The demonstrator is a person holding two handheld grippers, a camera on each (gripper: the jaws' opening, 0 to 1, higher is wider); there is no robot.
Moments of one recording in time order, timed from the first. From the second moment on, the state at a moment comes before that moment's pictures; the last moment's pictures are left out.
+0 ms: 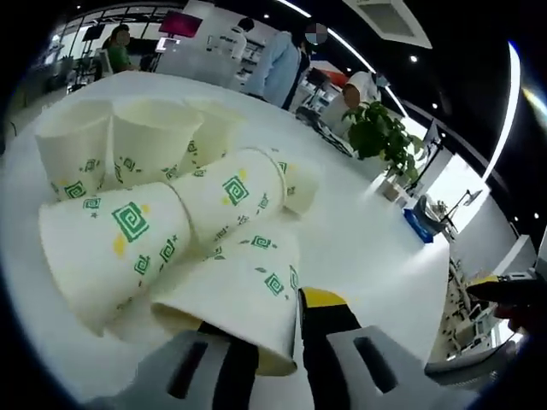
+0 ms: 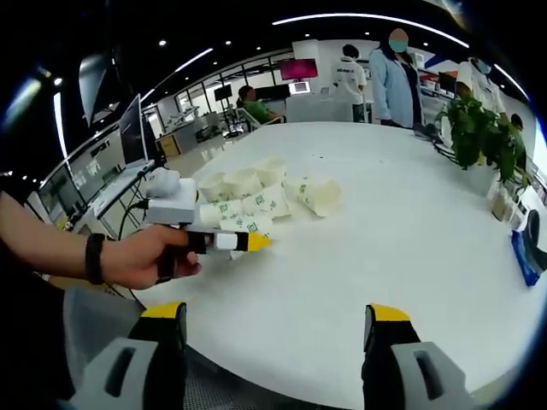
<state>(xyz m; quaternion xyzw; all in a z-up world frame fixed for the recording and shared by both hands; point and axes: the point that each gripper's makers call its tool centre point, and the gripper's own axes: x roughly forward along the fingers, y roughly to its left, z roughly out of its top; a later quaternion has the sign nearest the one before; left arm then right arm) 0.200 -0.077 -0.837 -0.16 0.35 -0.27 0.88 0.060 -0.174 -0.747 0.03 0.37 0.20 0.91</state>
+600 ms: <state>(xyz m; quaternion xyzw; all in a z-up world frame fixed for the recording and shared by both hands) 0.191 -0.085 -0.804 -0.15 0.33 -0.33 0.87 0.062 -0.166 -0.748 0.04 0.36 0.20 0.91</state>
